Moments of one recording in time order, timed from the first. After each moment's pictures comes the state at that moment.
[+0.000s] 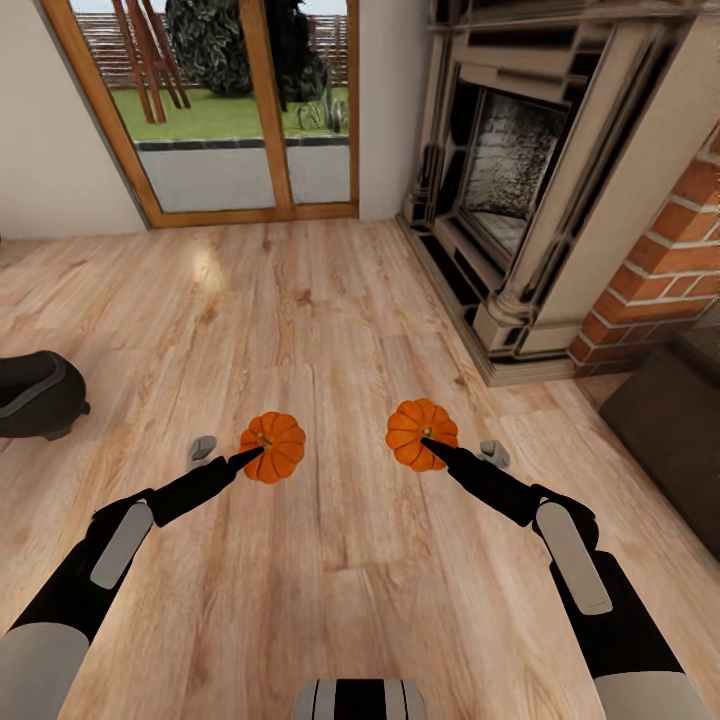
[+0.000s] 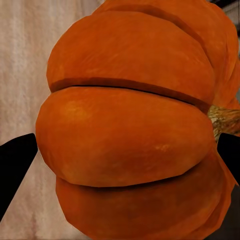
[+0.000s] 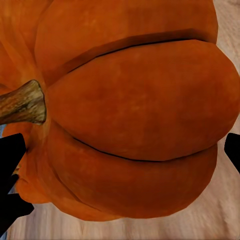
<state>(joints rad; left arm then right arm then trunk) -0.61 0.25 0.02 -0.99 0.77 0.57 -0.60 -0.49 -0.09 0.00 -1.38 -0.93 0.69 0.17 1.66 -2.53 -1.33</state>
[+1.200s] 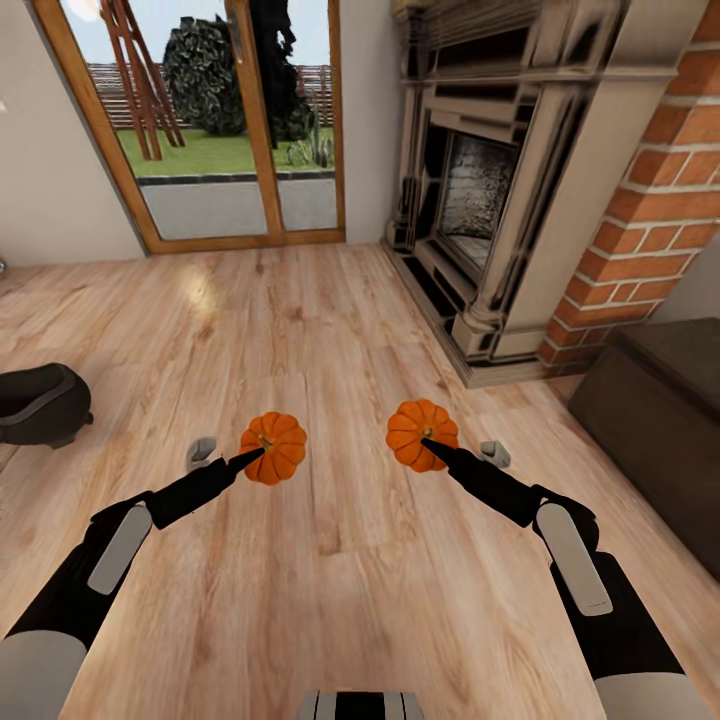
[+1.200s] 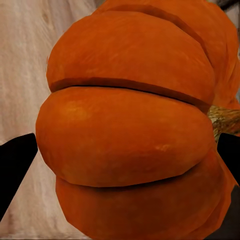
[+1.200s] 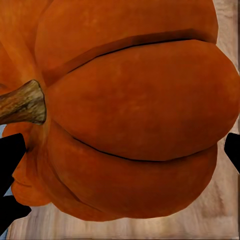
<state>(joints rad) -0.59 0.25 0.02 -1.02 0.77 0.57 -0.60 -0.49 -0.09 0.00 -1.38 -0.92 0.69 0.17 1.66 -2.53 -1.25</state>
